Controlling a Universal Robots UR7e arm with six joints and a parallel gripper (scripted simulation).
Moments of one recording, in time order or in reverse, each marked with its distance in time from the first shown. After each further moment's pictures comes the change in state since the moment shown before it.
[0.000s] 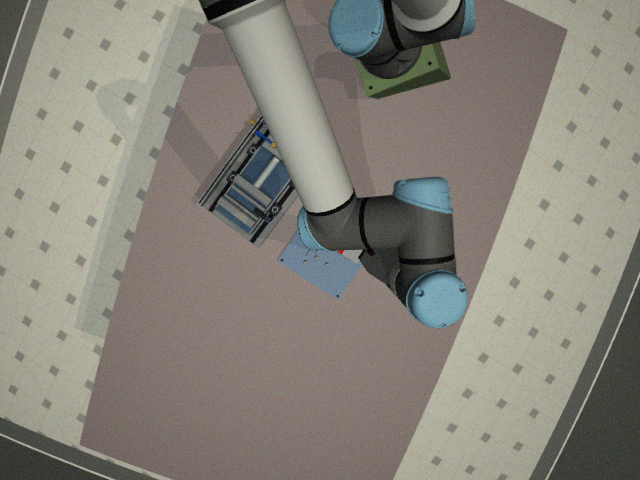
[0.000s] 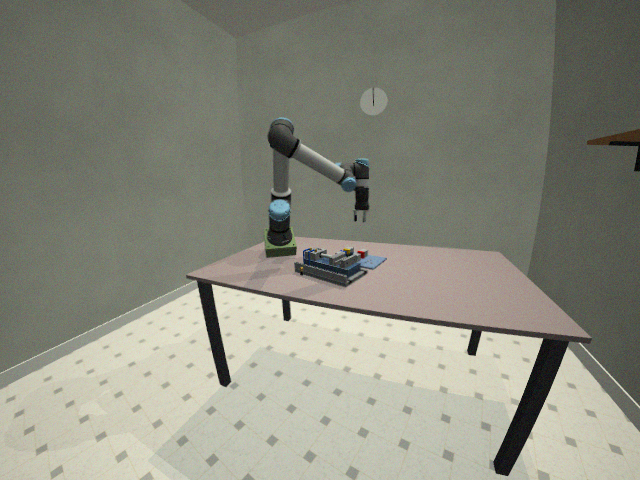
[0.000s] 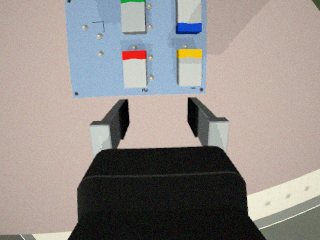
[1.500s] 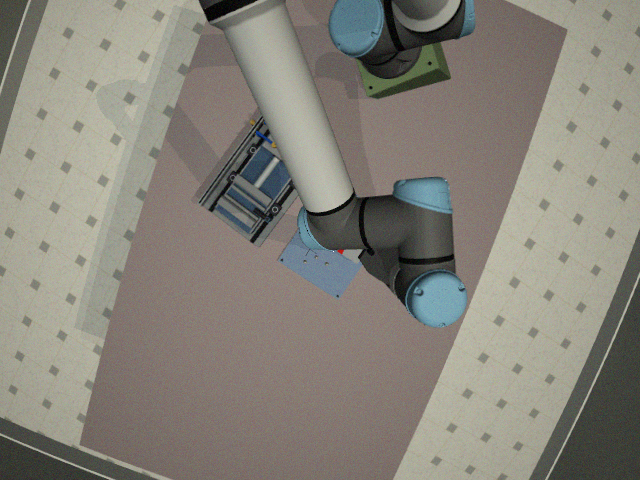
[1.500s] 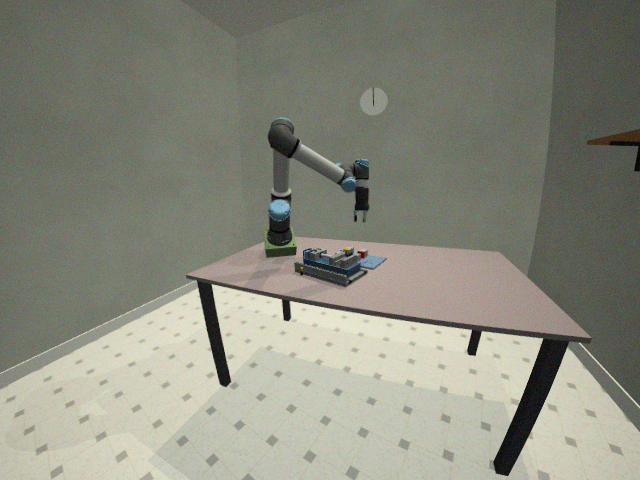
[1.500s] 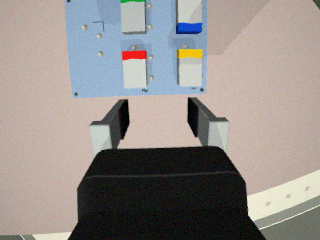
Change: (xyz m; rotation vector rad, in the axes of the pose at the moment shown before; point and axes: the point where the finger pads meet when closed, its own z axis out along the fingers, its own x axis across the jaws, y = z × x) arm 0.000 0.000 0.002 0.000 0.000 0.000
